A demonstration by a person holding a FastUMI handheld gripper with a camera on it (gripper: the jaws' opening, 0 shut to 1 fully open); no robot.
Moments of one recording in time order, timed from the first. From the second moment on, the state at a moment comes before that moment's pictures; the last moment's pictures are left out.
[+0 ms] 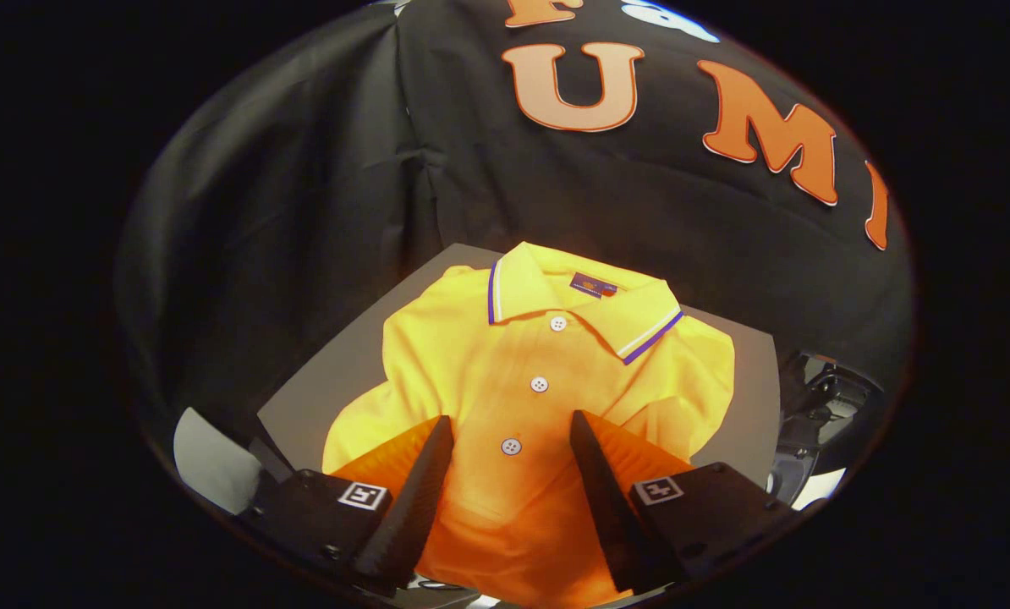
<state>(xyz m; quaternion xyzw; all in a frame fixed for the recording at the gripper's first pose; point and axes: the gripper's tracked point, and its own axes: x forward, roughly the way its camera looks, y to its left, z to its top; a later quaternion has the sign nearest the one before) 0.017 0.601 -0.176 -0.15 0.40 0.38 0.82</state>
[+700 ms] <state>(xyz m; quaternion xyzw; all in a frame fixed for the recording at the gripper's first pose) 0.062 0.583 -0.163 -0.01 0.27 0.42 0.87</state>
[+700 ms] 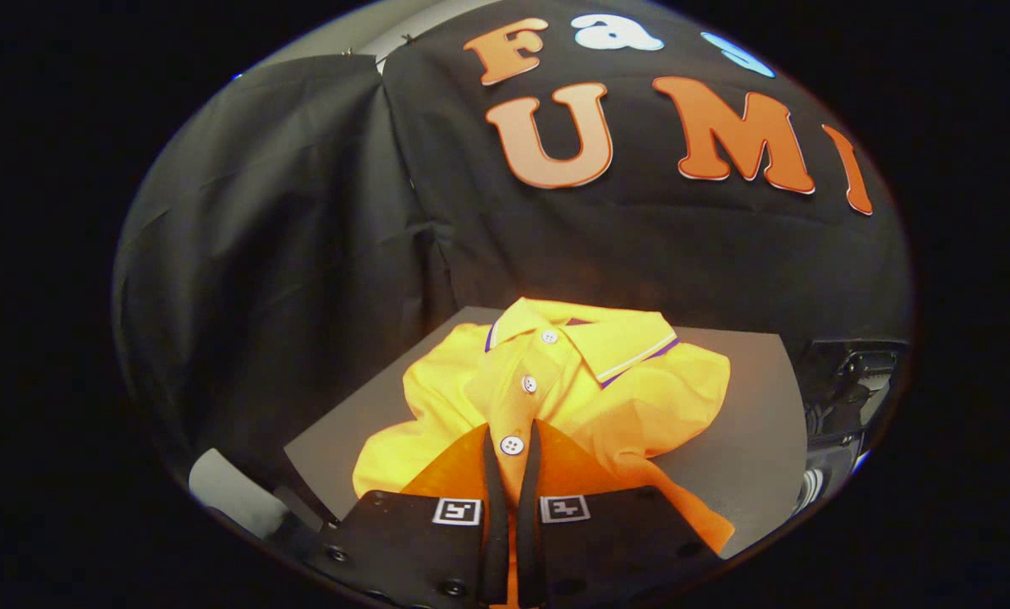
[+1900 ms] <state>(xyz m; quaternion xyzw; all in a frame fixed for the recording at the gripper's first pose) 0.079 0.431 0.044 0.10 0.04 0.41 0.90</state>
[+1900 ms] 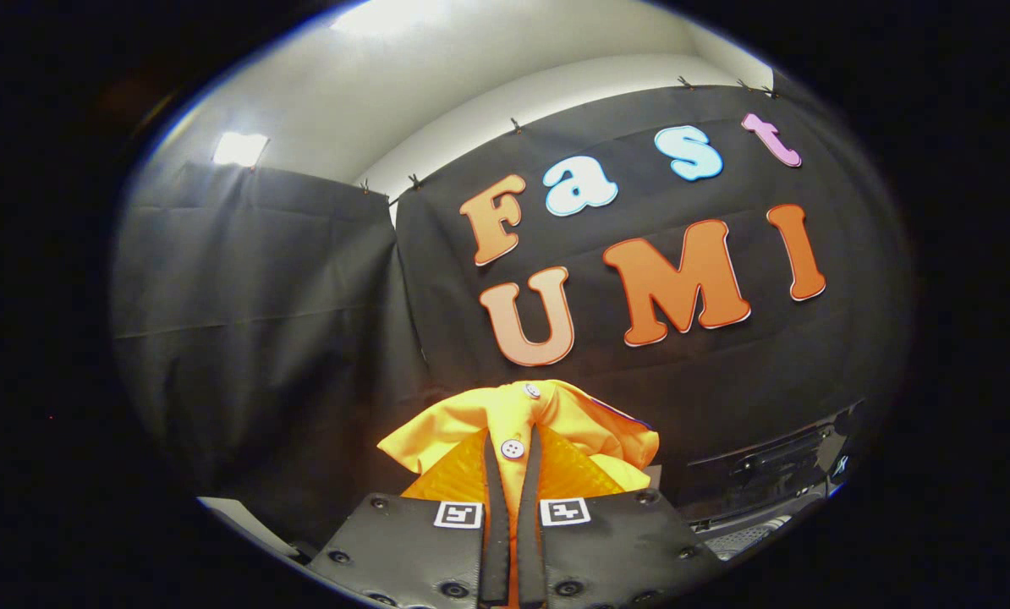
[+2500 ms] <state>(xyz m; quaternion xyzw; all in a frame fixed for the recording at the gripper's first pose) 0.174 0.235 0.028 0.08 0.03 0.33 0.94</state>
